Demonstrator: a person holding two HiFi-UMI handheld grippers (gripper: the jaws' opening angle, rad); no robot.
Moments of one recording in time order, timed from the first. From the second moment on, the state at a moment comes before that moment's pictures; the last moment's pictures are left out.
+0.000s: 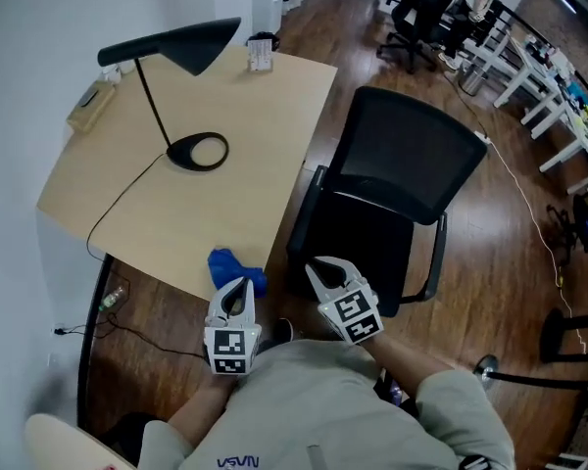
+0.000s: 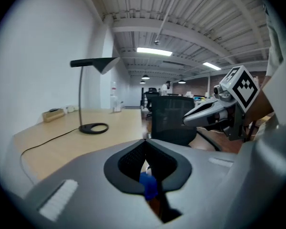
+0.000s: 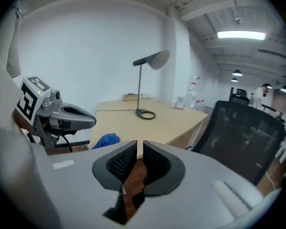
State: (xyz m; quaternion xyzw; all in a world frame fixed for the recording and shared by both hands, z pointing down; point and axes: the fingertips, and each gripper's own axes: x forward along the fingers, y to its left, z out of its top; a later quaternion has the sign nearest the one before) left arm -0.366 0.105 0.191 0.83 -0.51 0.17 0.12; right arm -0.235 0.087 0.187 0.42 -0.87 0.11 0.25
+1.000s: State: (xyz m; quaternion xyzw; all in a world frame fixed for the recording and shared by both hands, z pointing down) left arm -0.098 0.153 0.138 0.96 -0.22 0.14 0.06; right arm -0.007 0.232 0.144 0.72 -0.68 0.16 0.08
